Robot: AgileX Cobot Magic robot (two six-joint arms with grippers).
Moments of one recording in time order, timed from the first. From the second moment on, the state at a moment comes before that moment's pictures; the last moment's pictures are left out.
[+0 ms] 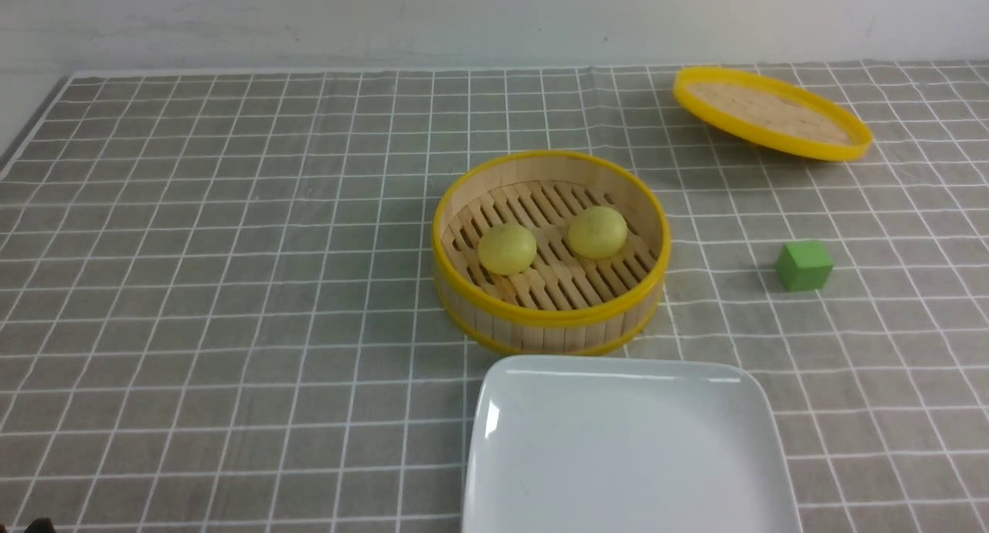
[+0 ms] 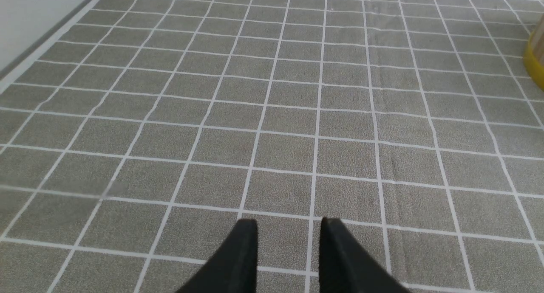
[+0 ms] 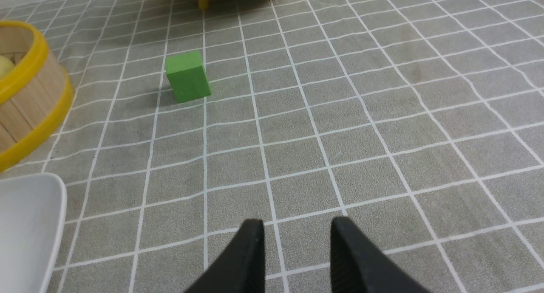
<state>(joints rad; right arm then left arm) -0.07 -0.02 0.01 0.00 0.39 0.10 0.01 -0.01 0.02 0.15 0.38 -0.18</state>
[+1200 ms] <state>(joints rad) -0.07 -0.02 0.01 0.01 0.37 0.12 0.01 -0.01 0.02 0.10 0.37 -0.30</state>
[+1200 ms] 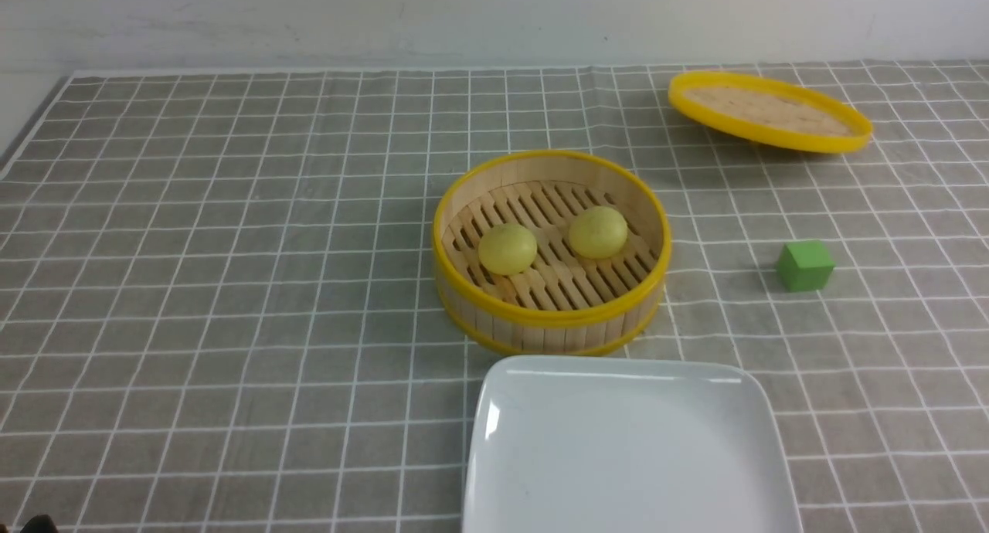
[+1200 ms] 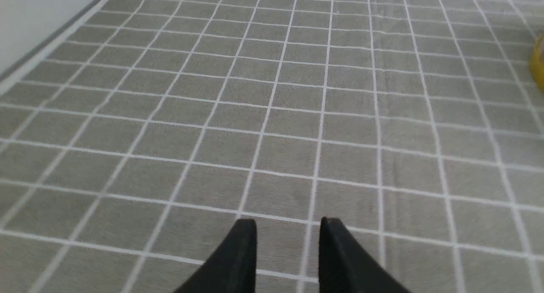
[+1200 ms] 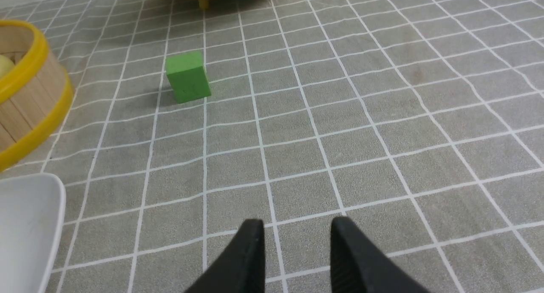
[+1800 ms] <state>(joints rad) -0.07 -0.02 -0.03 0.63 0.34 0.44 0.01 -0.01 0.03 -0.50 0.32 -0.88</state>
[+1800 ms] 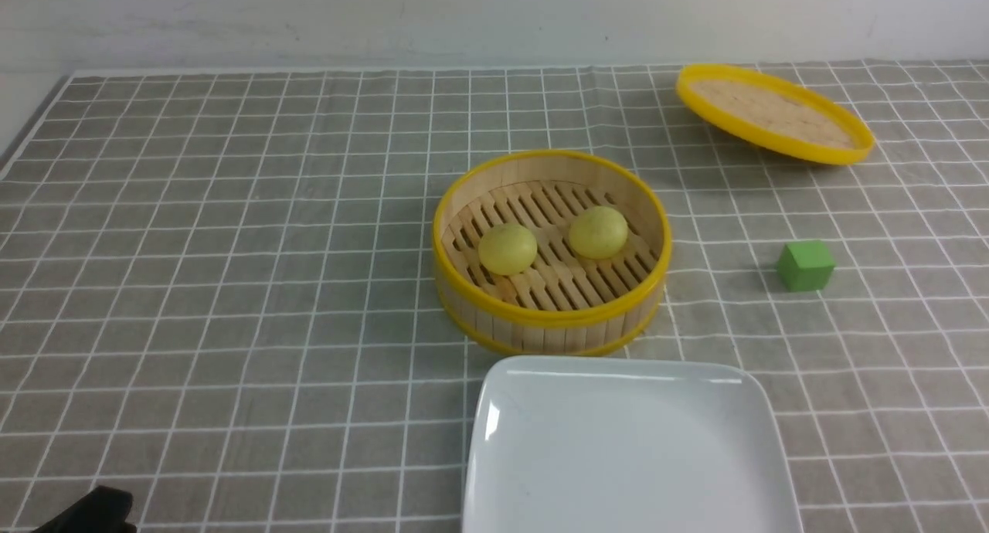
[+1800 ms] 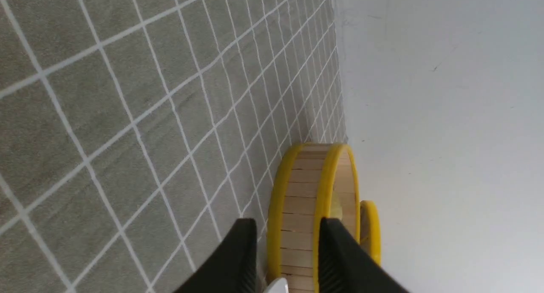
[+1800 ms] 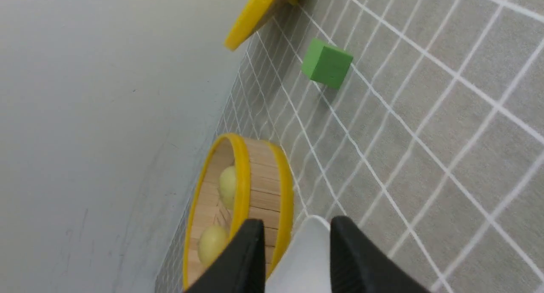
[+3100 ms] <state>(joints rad) 0.46 1.85 -1.62 0.12 0.92 -0.04 0.01 0.78 -0.51 -0.40 0.84 -0.15</state>
